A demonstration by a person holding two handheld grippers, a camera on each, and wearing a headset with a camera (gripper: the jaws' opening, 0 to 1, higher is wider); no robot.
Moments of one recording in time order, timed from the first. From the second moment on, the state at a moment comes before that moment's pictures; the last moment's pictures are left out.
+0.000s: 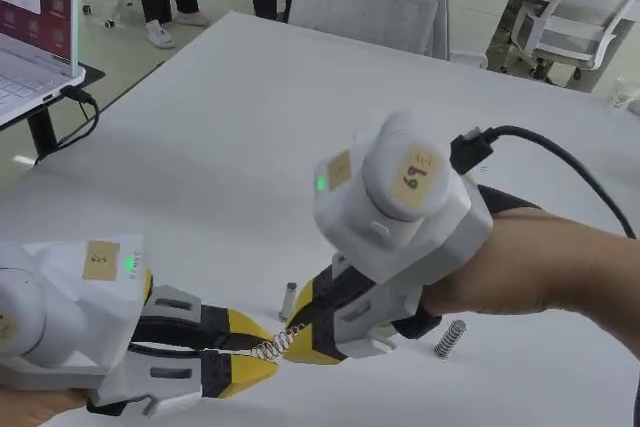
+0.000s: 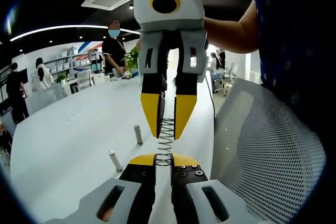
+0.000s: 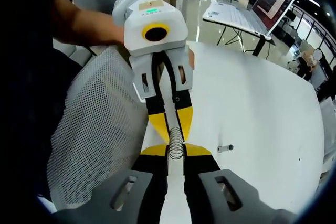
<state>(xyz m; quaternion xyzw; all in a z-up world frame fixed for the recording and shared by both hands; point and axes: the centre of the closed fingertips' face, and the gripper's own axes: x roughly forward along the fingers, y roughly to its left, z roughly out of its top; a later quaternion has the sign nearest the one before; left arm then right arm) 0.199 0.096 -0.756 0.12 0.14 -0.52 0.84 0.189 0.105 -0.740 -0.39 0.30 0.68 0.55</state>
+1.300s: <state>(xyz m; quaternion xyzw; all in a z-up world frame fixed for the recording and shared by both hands) 0.210 0.099 -0.765 0.09 0.14 -0.50 0.85 0.205 0.112 -0.738 -0.43 0.32 0.66 0.53</state>
